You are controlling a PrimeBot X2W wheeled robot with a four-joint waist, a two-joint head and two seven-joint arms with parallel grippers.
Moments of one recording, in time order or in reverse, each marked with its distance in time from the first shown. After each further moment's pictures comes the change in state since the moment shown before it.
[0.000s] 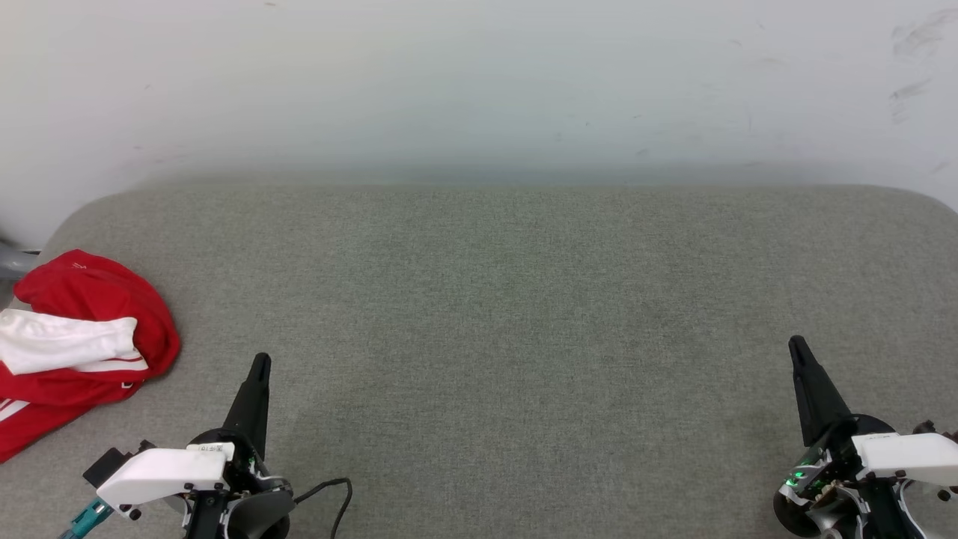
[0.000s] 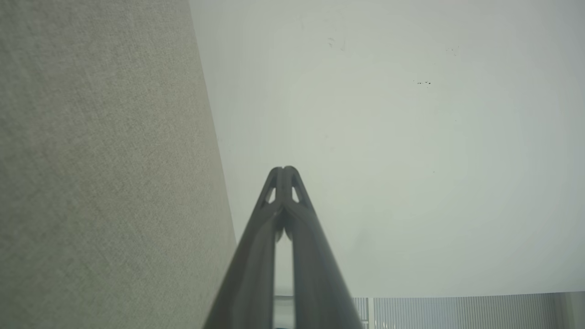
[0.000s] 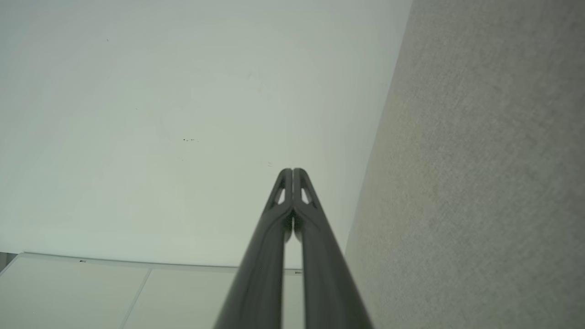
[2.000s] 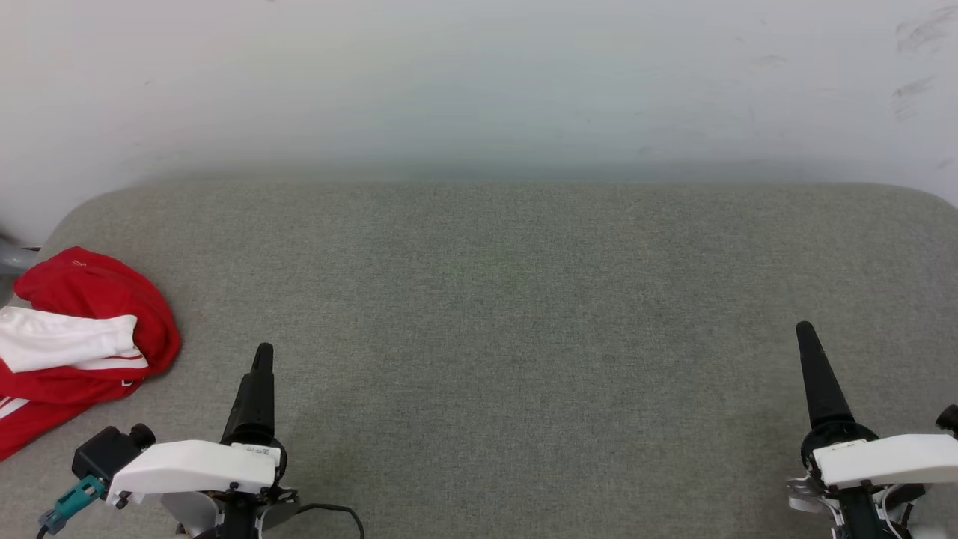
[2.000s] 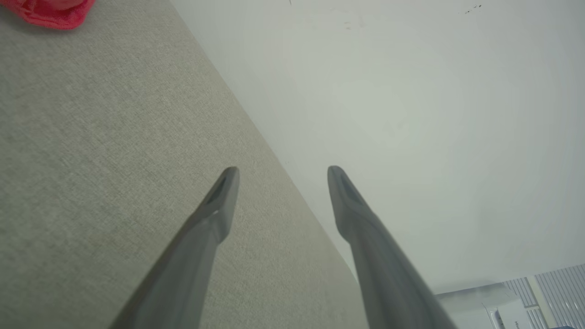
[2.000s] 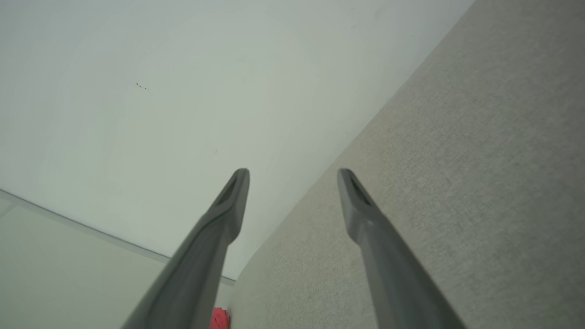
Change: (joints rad) left arm 0.041 -0.004 -0.032 -0.099 0.485 0.092 -0.128; right arm 0.047 0.001 0.014 -0.096 -0.496 0.000 -0.127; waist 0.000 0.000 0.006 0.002
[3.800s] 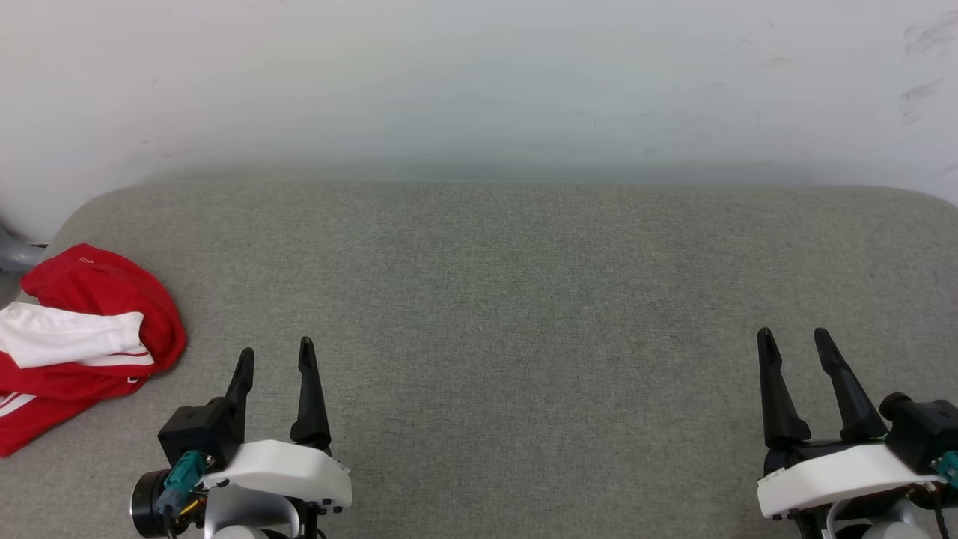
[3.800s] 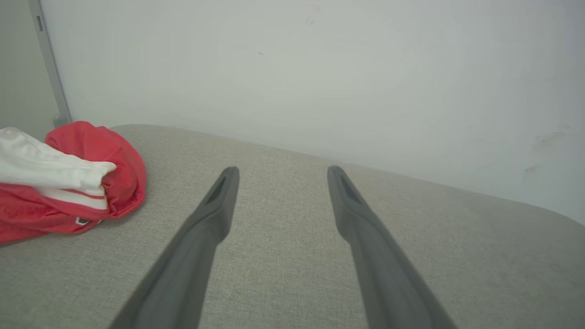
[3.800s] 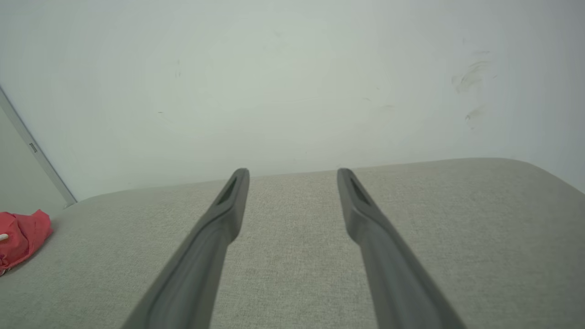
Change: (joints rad) left arm 0.017 0.096 -0.244 -0.083 0.748 0.240 -0.161; right arm 0.037 0.000 0.049 -0.083 -0.860 0.000 -0.164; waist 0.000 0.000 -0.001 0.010
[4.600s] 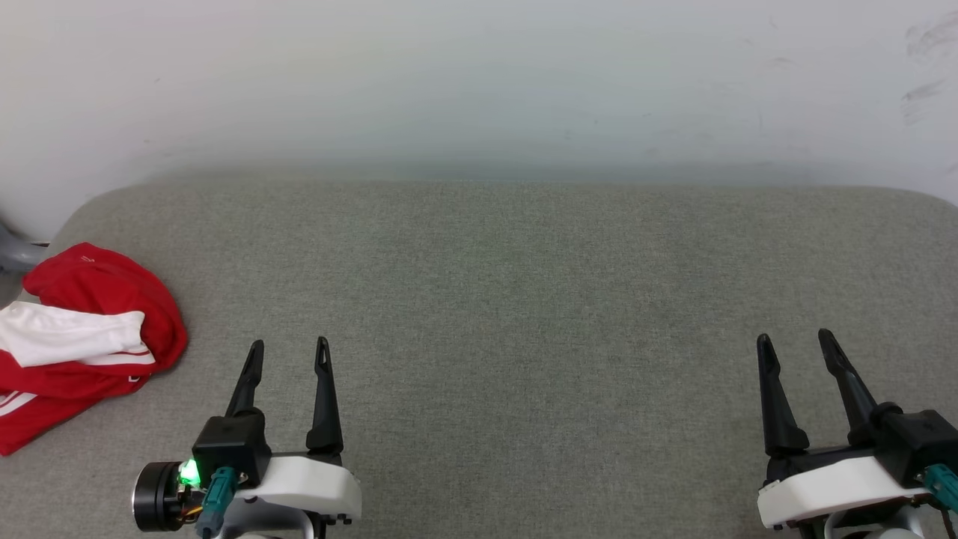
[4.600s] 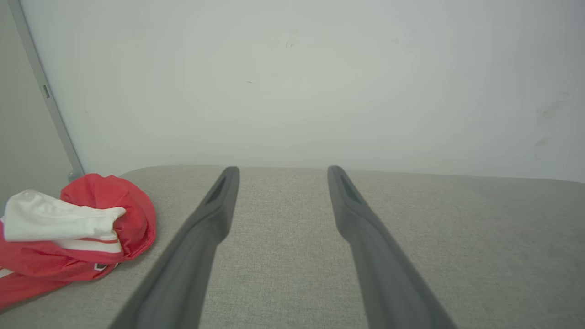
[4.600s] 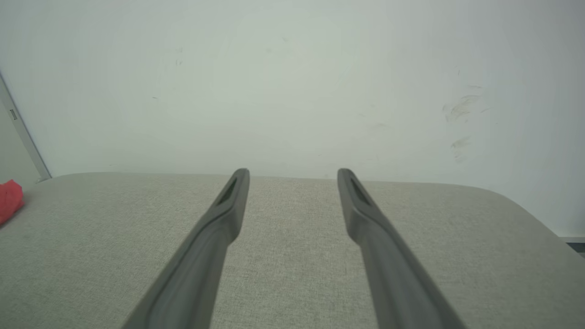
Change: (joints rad) left arm 0.020 -0.008 -0.014 -0.021 0.194 -0.020 -0.050; right arm 0.015 0.000 -0.008 -0.010 -0.155 0.000 -0.051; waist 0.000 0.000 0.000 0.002
